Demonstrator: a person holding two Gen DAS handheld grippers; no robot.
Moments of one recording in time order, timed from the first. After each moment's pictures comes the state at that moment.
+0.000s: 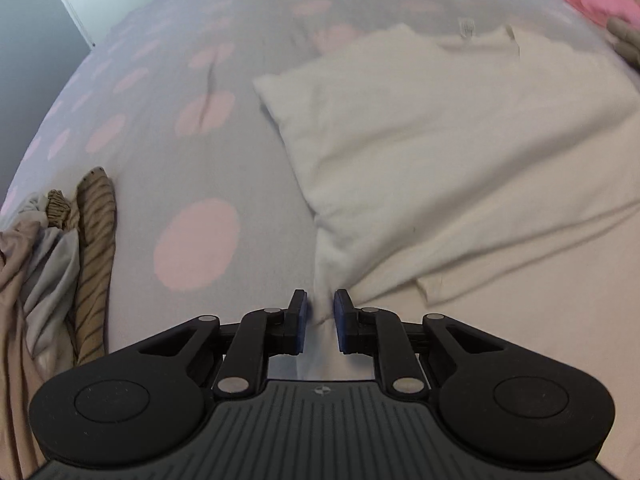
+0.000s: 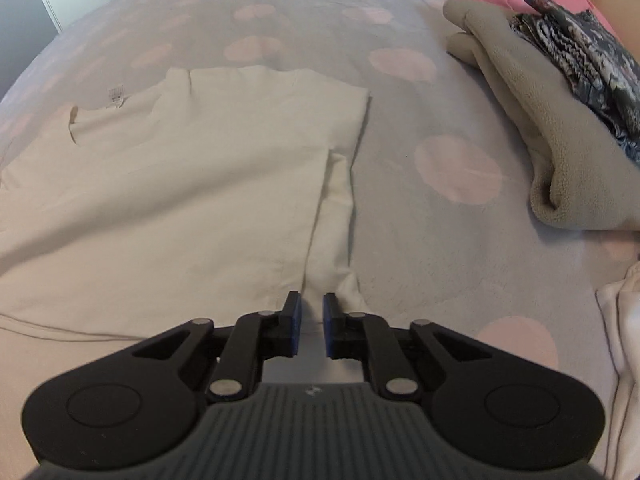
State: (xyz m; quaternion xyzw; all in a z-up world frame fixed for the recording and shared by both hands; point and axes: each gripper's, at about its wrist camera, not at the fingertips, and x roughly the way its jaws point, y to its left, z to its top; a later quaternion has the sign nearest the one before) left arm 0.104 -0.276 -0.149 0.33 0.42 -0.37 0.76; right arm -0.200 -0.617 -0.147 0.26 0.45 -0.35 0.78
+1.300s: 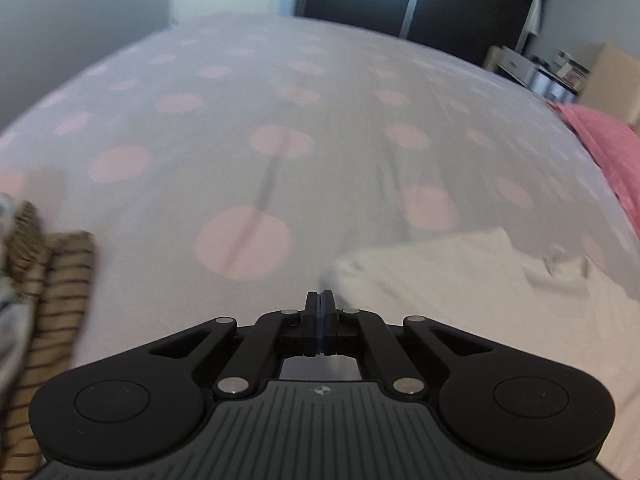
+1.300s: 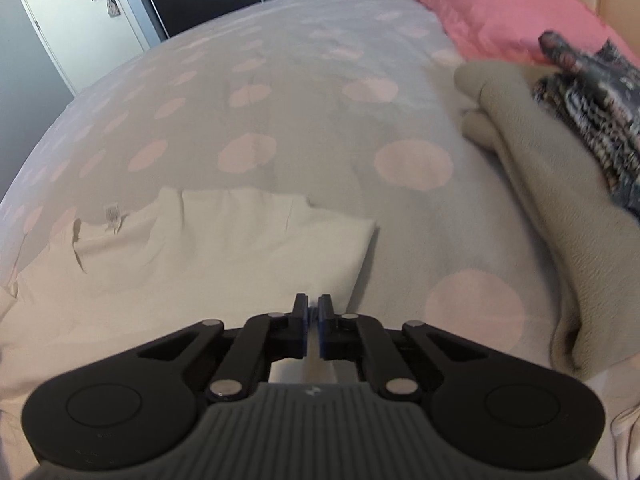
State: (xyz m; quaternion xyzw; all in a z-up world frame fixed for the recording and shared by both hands) left arm 0.227 -0.316 -0.127 0.07 0.40 -0.30 0.86; right arm -0.168 -0.691 -0.121 0.28 0.37 -0.35 0.82
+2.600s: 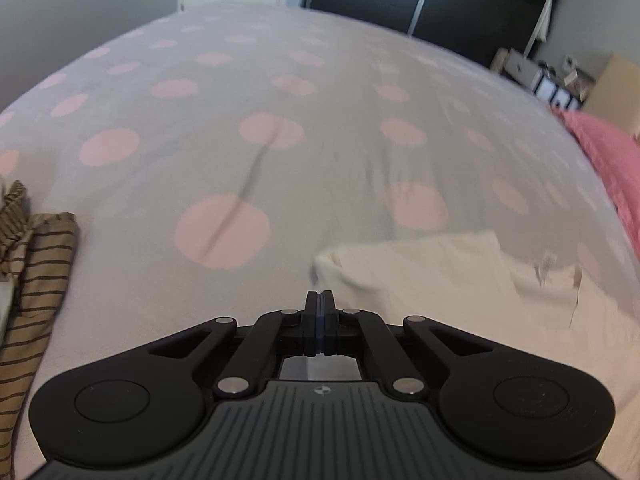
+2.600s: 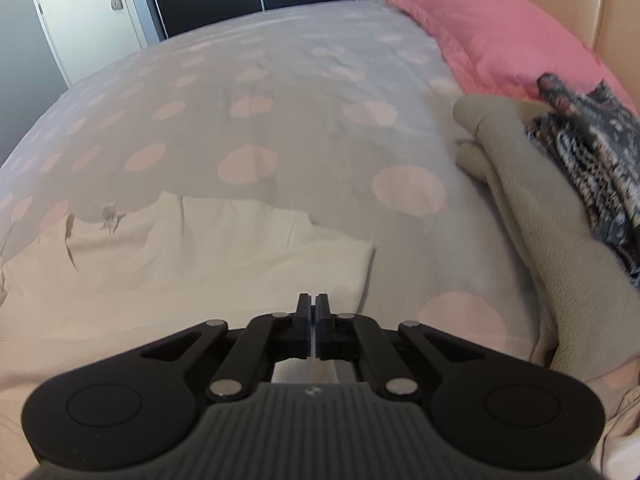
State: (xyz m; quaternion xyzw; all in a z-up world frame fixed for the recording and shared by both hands) left arm 0.223 -0.328 -0.127 0.04 0.42 -0.30 0.86; right arm -0.160 -0.679 -0.108 0.23 0.37 -0.37 0.82
